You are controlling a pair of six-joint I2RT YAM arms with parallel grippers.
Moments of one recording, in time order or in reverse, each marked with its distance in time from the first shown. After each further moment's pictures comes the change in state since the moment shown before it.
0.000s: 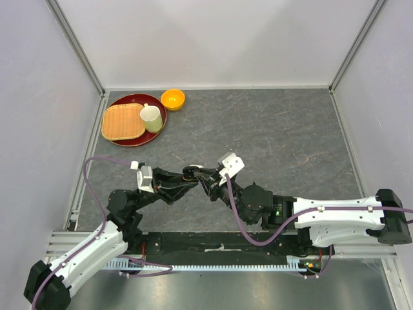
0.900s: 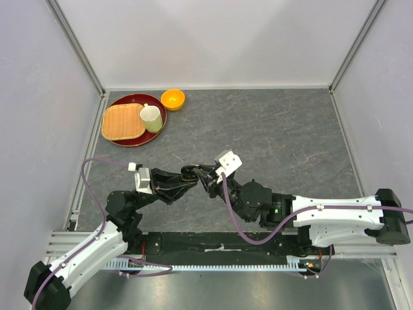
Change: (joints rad) left arm 0.000 0.001 0.000 0.042 0.011 0.015; right arm -0.016 0.019 0.038 -0.006 -0.009 -0.070
